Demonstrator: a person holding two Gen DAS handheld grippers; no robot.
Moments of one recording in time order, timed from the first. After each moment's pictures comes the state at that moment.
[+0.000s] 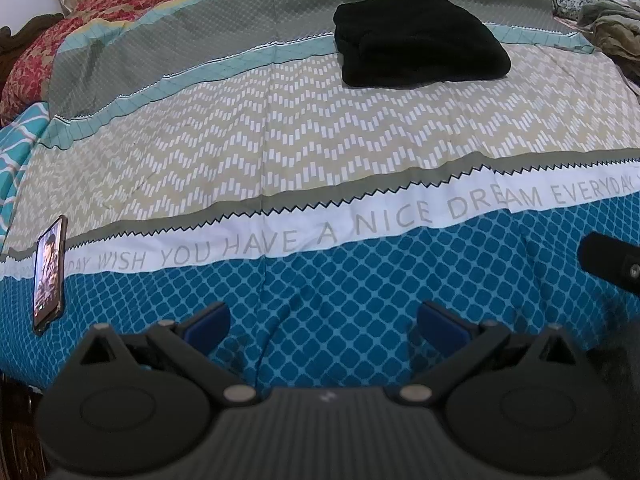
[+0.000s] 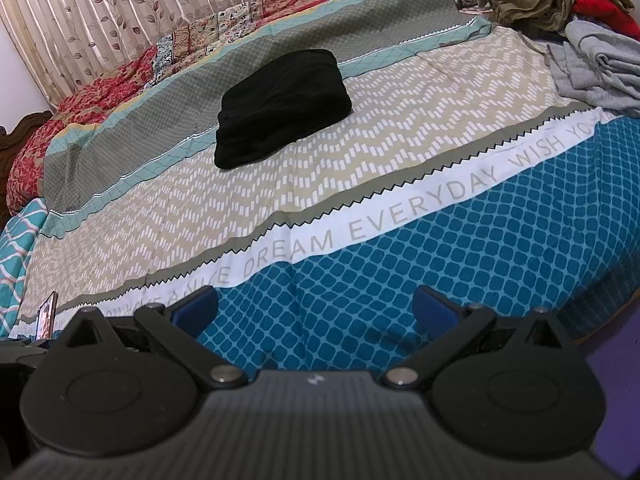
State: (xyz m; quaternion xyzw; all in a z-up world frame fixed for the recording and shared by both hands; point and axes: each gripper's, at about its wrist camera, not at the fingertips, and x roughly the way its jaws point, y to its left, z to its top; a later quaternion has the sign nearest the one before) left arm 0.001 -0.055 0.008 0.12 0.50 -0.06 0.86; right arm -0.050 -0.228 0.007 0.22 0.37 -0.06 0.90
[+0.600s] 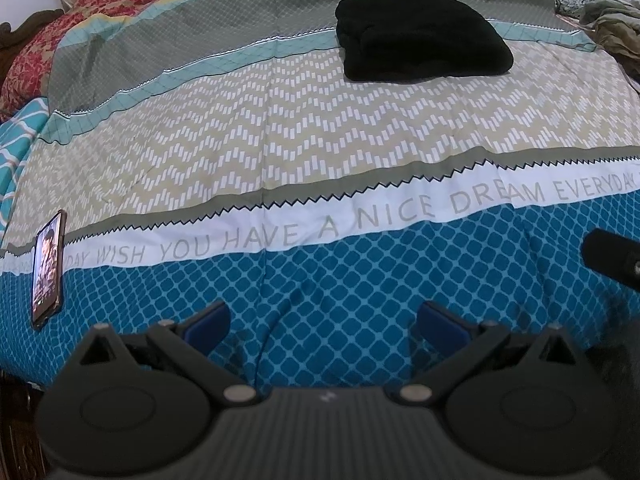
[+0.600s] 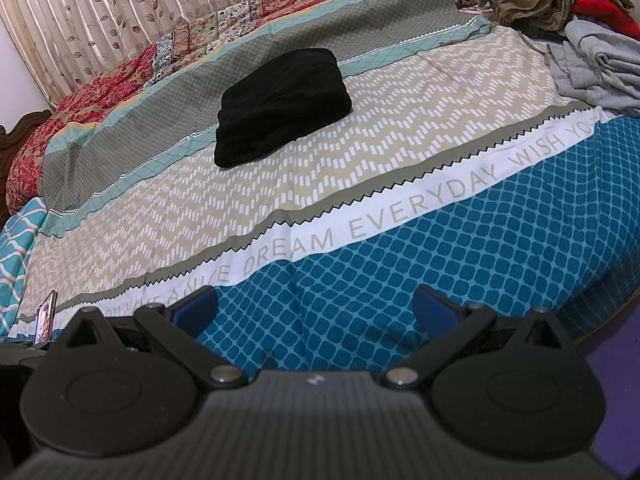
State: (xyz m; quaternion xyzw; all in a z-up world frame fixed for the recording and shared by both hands) left arm 0.000 -0.053 0.004 0.12 0.50 -0.06 0.85; right arm -0.050 -0.228 0.007 0.22 0.38 -0.06 0.90
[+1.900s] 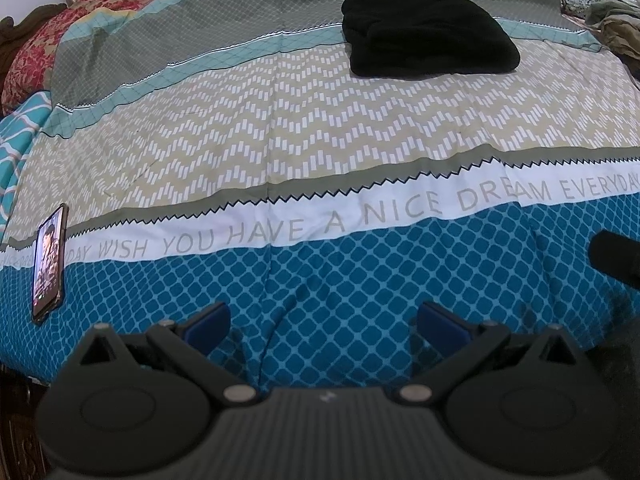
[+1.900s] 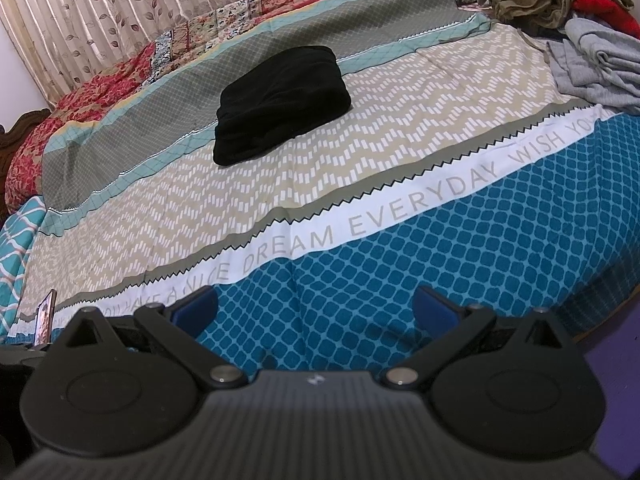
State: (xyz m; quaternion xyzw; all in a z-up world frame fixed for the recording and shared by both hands) left arm 0.003 -0.051 0.004 0.12 0.51 -0.05 0.85; right arm -0.051 -0.224 0.004 0.22 0.38 -0.06 0.90
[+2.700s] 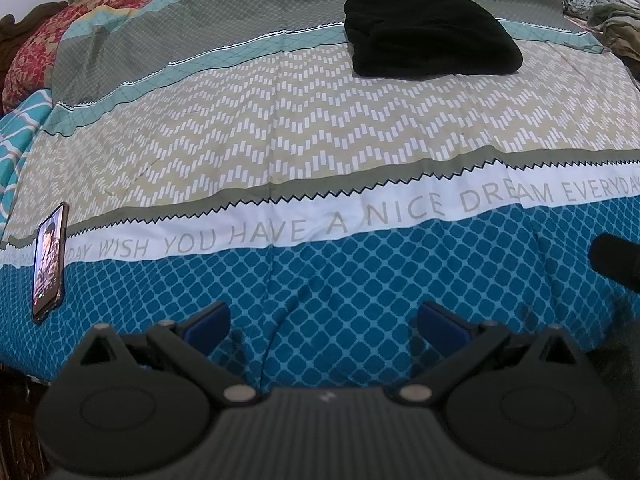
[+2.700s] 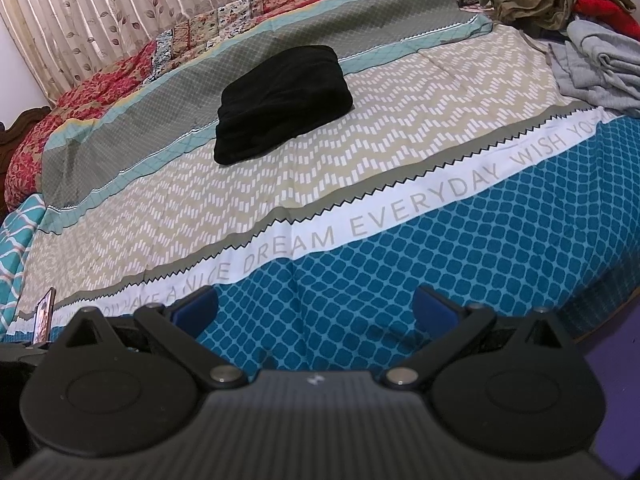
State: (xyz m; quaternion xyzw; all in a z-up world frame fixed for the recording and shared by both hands) left arm 0.006 -0.050 0.004 0.11 0.51 -0.05 0.85; right arm -0.049 -0.225 0.006 0.22 0.38 -0.06 0.90
